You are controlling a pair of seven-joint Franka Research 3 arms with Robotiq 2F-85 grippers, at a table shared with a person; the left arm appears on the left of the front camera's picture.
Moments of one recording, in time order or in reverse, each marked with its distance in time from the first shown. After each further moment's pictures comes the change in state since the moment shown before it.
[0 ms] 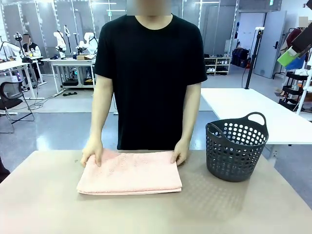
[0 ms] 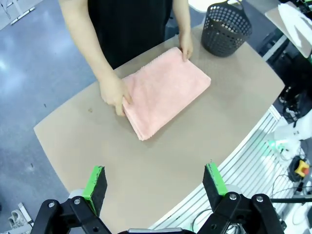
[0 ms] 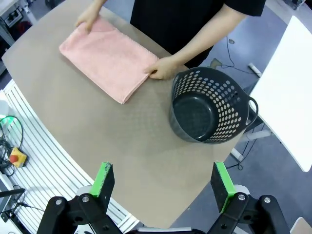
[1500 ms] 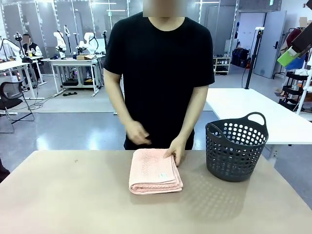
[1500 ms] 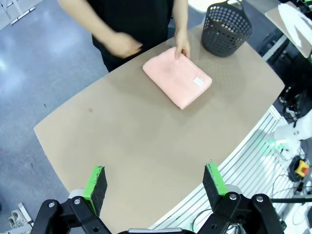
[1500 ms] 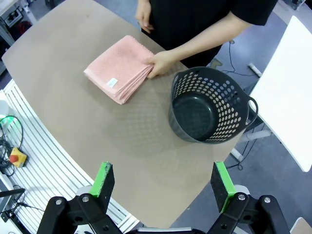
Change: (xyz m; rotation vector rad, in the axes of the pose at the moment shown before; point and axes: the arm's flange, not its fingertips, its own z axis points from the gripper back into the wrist) left arm 0.000 0.000 0.000 0.000 0.000 0.000; right arm 0.000 0.000 0.000 0.000 0.000 0.000
